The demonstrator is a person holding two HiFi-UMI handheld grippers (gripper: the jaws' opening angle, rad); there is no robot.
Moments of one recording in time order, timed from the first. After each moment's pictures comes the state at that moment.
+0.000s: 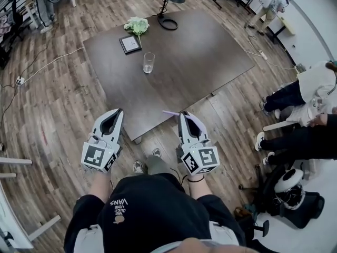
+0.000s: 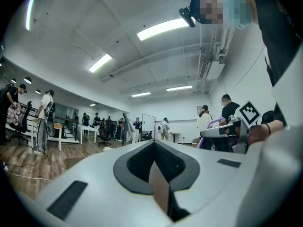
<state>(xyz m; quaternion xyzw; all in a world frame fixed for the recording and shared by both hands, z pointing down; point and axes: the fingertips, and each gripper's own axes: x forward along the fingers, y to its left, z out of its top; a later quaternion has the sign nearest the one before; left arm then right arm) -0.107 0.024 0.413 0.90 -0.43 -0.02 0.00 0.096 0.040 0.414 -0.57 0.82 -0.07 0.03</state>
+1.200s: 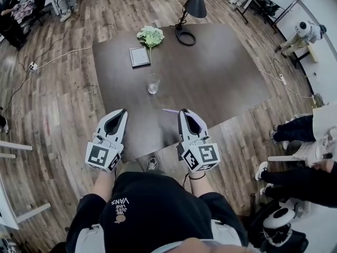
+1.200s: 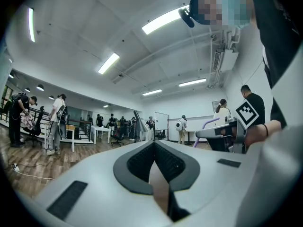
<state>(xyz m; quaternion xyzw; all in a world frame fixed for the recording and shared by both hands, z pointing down) -0.063 -0.107 0.420 0.86 -0.50 -0.01 0.01 0.124 -0.135 0.424 -0.48 0.87 -0.09 0.02</state>
